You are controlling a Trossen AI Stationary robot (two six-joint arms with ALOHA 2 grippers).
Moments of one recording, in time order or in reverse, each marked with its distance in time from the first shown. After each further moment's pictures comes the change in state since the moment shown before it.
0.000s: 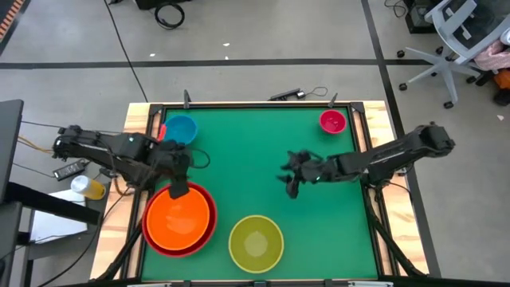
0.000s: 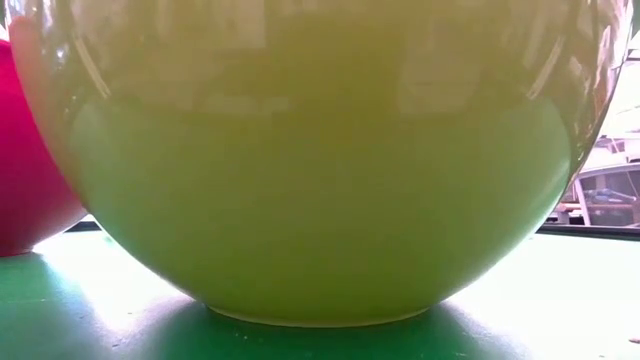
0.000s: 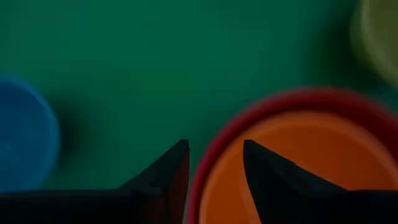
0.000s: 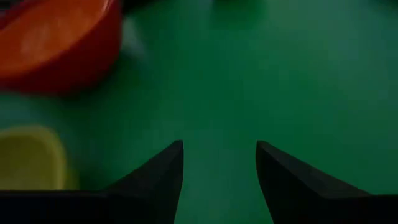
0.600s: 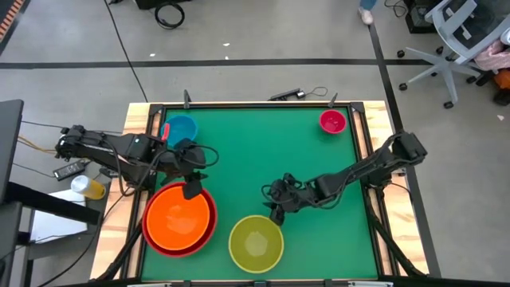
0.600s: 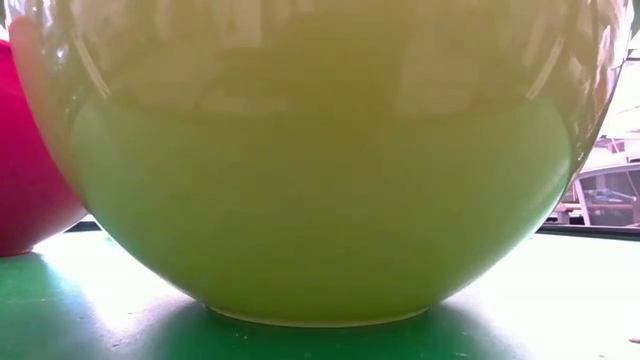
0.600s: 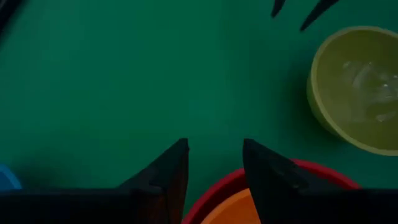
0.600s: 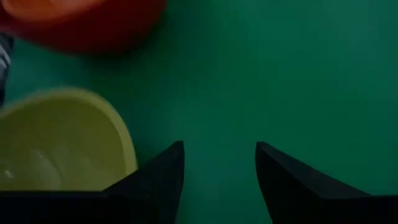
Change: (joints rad) left arm -0.003 0.053 0.005 0.241 -0.031 0.074; right arm 0.163 0.295 0.272 -0.097 0.070 0.078
